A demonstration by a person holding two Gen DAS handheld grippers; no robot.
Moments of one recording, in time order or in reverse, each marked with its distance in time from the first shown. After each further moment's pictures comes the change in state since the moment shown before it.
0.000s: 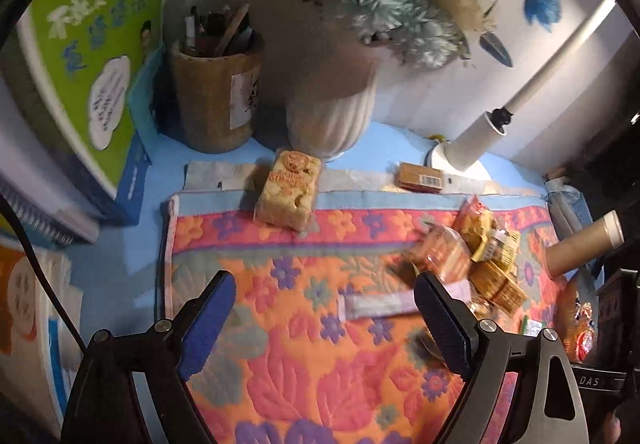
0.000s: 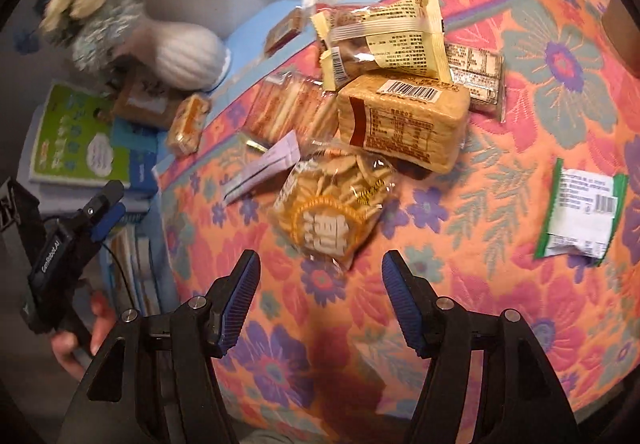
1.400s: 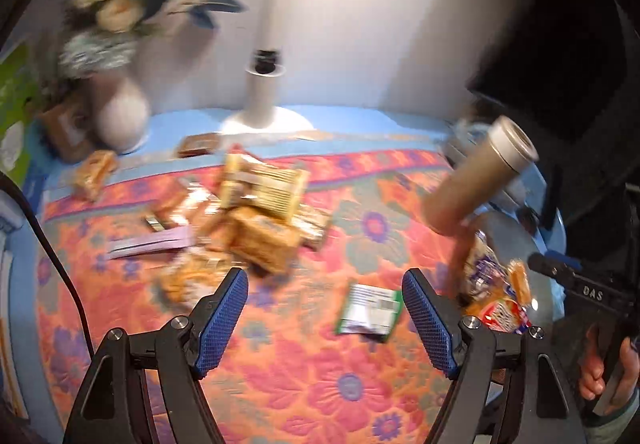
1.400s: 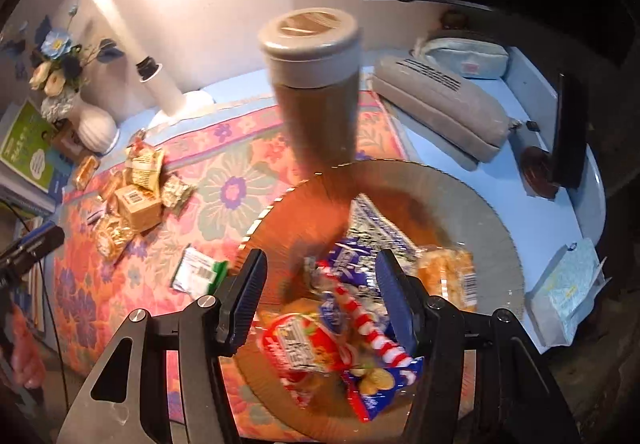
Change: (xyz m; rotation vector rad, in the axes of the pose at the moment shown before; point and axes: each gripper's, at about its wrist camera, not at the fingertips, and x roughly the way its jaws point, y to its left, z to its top) left arm -0.039 -0.266 -0.084 0.120 -0.031 -0.041; right arm -0.222 -0.205 0.019 -0.261 -0.299 -0.325
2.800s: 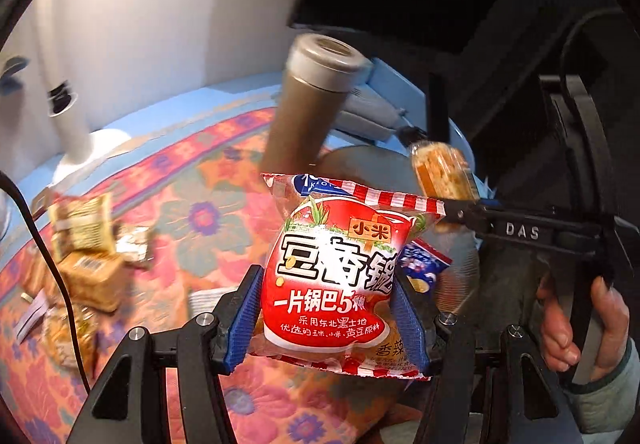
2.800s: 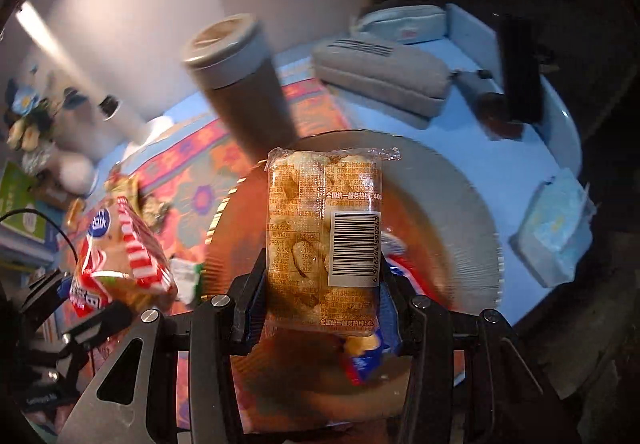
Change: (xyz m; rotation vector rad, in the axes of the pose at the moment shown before) left arm 0.040 -0.157 -0.023 0.391 0.143 -0.343; right arm -0.016 -0.050 -0.023 0.229 0.000 -0.047
